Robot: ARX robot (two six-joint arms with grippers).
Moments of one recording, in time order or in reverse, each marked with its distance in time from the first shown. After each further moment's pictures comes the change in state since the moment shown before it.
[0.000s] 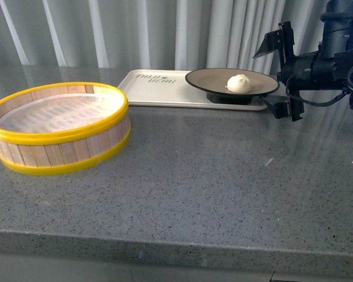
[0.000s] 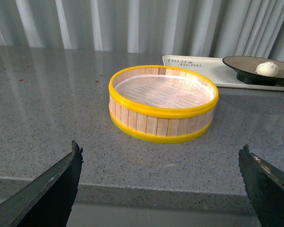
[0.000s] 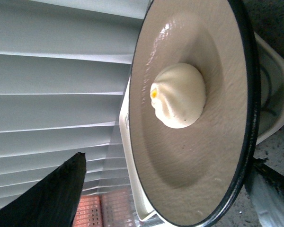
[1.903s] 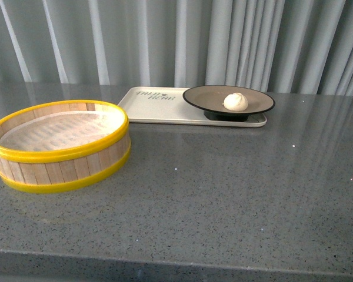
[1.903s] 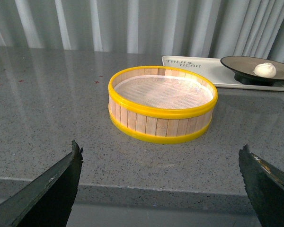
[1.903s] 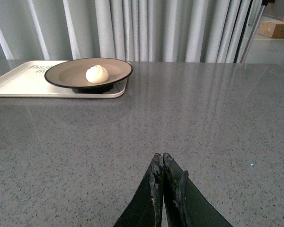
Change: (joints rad) left arm 0.000 0.000 0.000 0.000 0.000 0.000; right arm -0.076 -1.355 -1.539 0.432 0.307 -1.332
